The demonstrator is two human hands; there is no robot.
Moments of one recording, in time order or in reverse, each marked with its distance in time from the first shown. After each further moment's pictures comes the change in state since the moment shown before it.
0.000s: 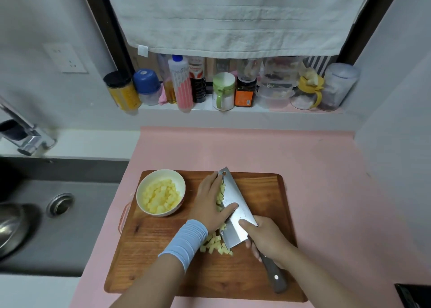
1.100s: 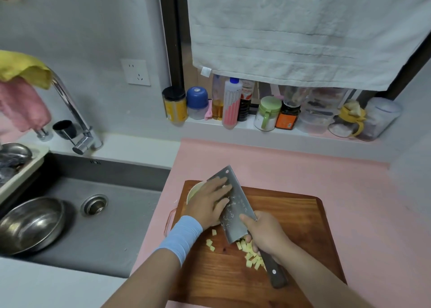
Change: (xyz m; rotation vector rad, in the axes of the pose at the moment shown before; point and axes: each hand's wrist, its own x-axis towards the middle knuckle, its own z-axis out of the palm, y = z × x) left_hand -0.011 -0.093 -0.120 0.095 0.135 0.208; right_hand 0.020 -0.086 0.115 -0.139 0.118 -0.067
